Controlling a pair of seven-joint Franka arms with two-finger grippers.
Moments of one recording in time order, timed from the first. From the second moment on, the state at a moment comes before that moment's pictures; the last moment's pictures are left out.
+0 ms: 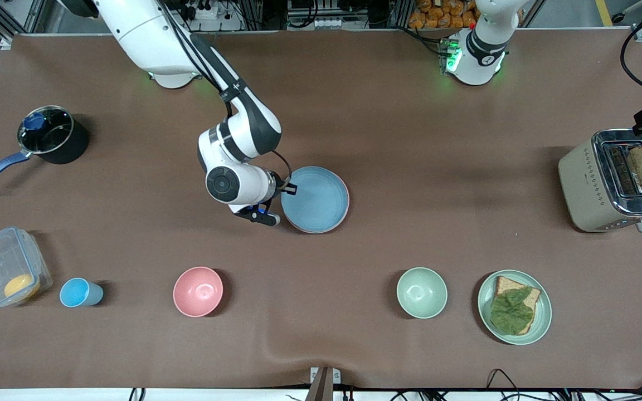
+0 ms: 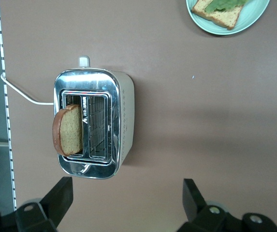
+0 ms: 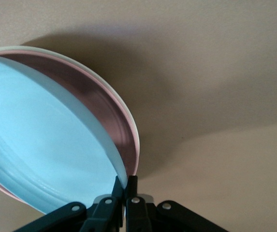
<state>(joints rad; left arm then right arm) 0.53 -0.14 -0.32 -1.80 0.09 1.67 0.14 0.50 0.60 0.09 -1.70 0.39 2.09 0.66</state>
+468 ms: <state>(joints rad) 0.21 -0.05 -0.15 -1.66 0.06 1.62 0.13 0.52 0.61 0.09 -1.70 0.39 2.09 0.70</state>
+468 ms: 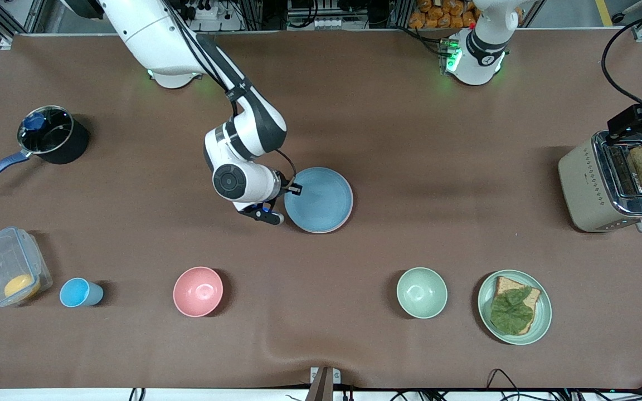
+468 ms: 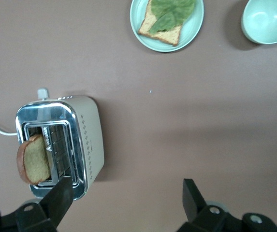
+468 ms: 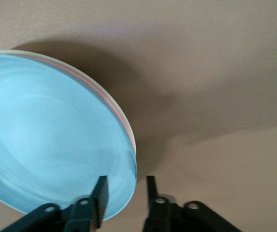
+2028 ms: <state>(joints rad) -0.07 0.00 0.10 -1.60 0.06 1.61 -0.04 -0.09 0.05 -0.05 -1.60 0.08 1.57 -0.21</state>
